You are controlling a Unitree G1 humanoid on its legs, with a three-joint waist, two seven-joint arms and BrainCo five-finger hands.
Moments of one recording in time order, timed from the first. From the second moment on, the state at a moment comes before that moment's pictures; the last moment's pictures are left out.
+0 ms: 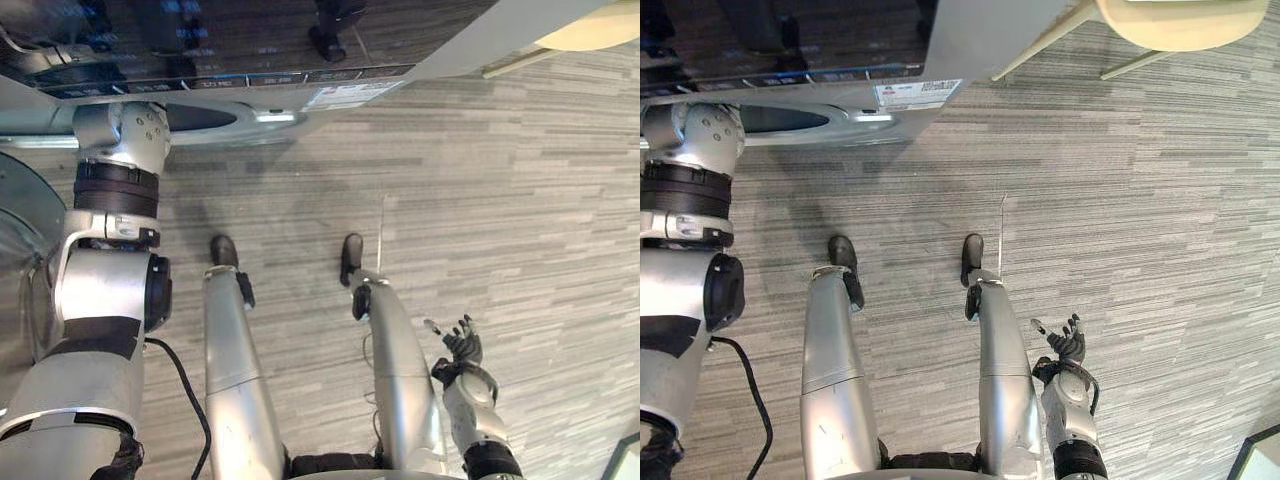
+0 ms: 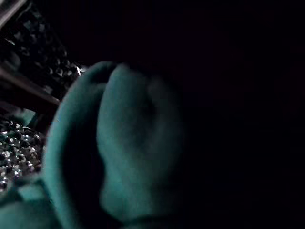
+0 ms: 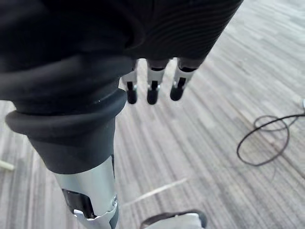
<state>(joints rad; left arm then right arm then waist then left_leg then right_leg) -1.35 0.60 -0.09 0.67 -0.76 -0.04 0.40 -0.04 -0.01 -0.19 0.54 0.29 -0.07 -0.28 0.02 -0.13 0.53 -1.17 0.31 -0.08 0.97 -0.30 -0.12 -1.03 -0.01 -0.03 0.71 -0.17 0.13</state>
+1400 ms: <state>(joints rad) -0.50 0.12 0.26 0.74 -1.02 -0.04 0.35 -0.01 -0.01 -0.21 0.61 0.26 0.02 -0.26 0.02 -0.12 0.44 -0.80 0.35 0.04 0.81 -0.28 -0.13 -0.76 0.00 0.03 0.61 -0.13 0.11</state>
